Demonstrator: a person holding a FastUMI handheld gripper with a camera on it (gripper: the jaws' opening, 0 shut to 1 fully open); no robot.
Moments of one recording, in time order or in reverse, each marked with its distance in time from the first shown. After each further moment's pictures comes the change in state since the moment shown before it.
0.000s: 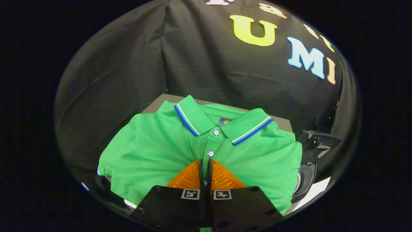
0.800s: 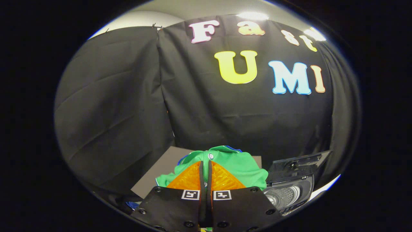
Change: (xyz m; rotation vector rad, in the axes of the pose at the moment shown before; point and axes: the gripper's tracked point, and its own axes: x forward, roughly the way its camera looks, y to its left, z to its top) arm -0.154 -0.061 0.105 0.104 -0.383 0.074
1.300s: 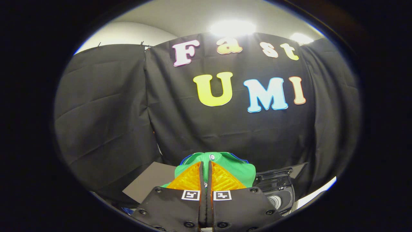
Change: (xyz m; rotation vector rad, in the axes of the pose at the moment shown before) arm -0.076 -0.117 0.038 0.038 -0.141 -0.089
